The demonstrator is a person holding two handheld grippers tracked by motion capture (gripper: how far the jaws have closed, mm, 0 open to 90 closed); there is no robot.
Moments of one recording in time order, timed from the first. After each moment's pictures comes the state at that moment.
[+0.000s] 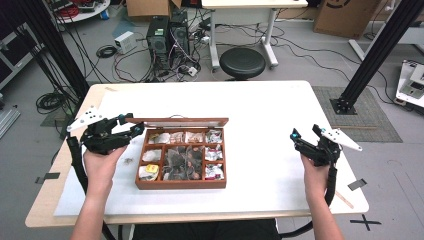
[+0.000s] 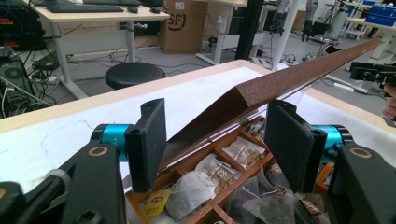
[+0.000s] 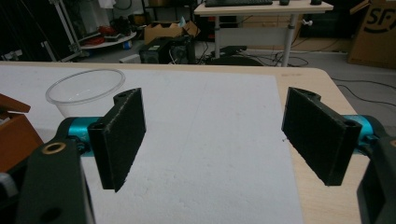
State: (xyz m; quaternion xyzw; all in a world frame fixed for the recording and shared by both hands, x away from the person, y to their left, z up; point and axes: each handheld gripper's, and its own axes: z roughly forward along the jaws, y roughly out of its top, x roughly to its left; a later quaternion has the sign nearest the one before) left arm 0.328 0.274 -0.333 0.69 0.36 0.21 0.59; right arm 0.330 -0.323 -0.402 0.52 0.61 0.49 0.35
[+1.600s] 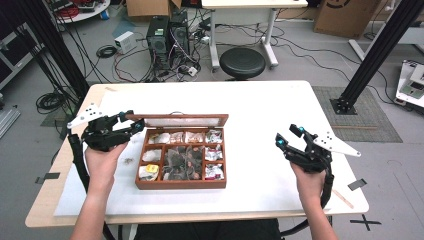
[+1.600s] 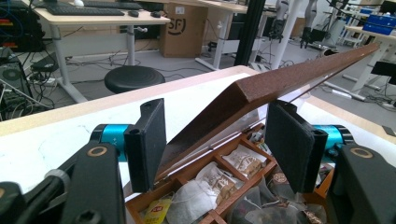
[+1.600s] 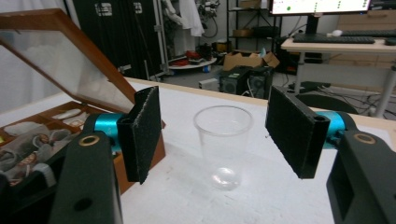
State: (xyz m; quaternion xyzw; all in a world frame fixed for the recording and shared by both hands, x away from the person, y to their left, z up) left arm 0.335 0.273 -0.331 0.68 0.36 0.21 0.60; right arm 0.298 -0.284 -0.372 0.38 0.66 0.59 0.28
